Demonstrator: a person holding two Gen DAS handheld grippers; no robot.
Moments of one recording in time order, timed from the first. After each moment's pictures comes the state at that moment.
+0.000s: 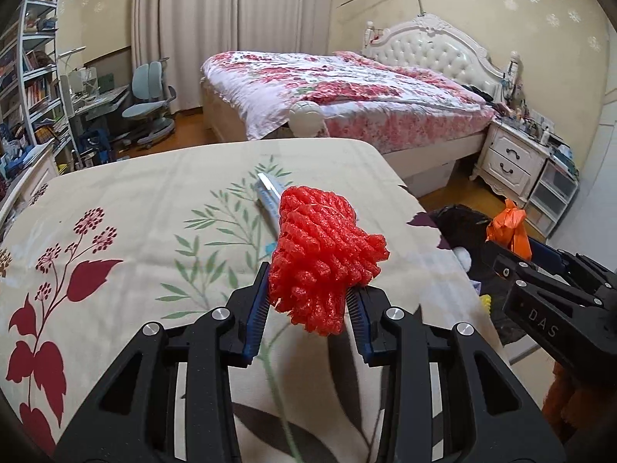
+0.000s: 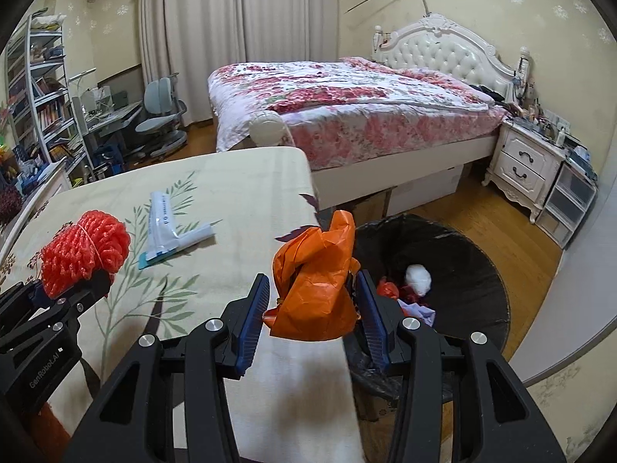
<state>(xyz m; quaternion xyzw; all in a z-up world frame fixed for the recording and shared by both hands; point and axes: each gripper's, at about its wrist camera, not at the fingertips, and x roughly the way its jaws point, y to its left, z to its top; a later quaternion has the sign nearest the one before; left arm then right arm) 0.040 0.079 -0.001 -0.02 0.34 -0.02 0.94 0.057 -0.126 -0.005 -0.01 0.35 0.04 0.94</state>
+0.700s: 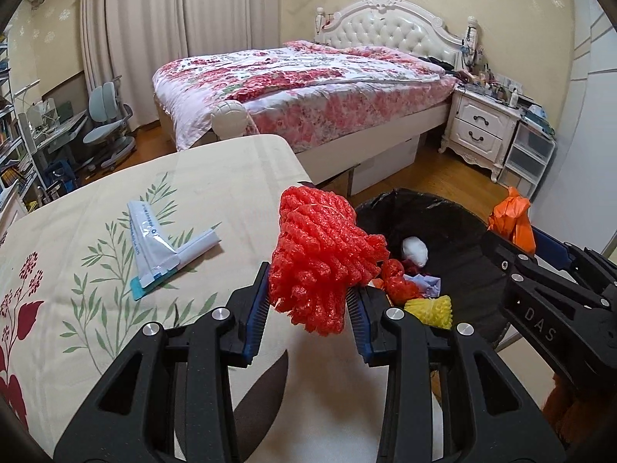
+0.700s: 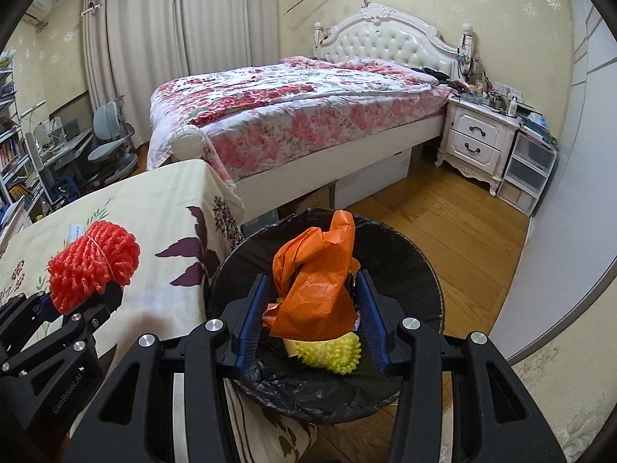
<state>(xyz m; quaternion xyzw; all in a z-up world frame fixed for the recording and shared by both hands) 0.082 -0.031 -0.018 0.04 0.35 -0.08 0.93 0.075 -0.209 -0.021 0.04 0.35 -0.05 0.94</state>
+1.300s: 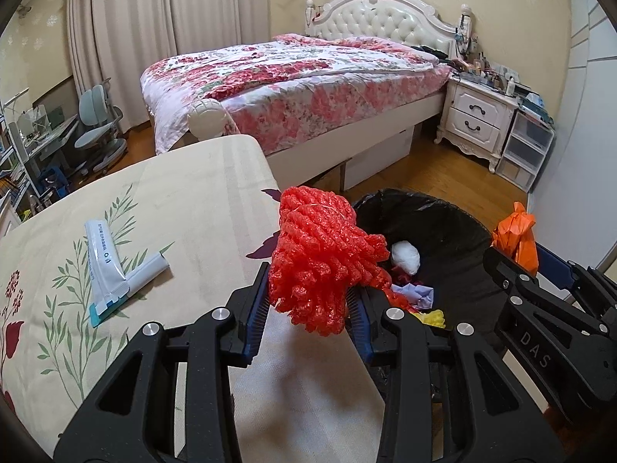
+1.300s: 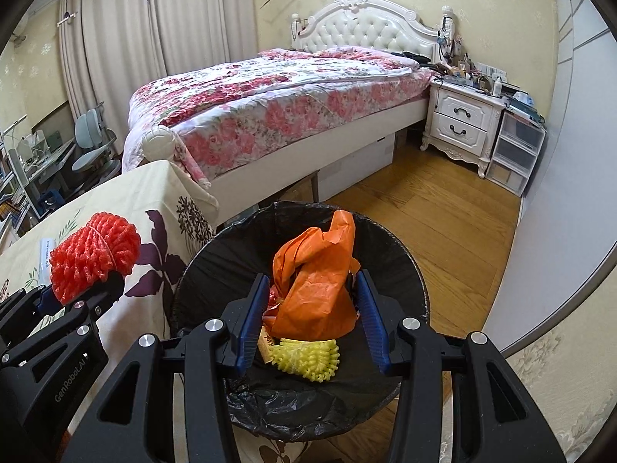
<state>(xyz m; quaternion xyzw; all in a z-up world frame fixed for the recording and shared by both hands) 0.114 -0.067 -0.028 0.05 0.37 -0.09 0.93 0.091 -0.237 -0.040 0.06 0.36 -0.07 0.93</state>
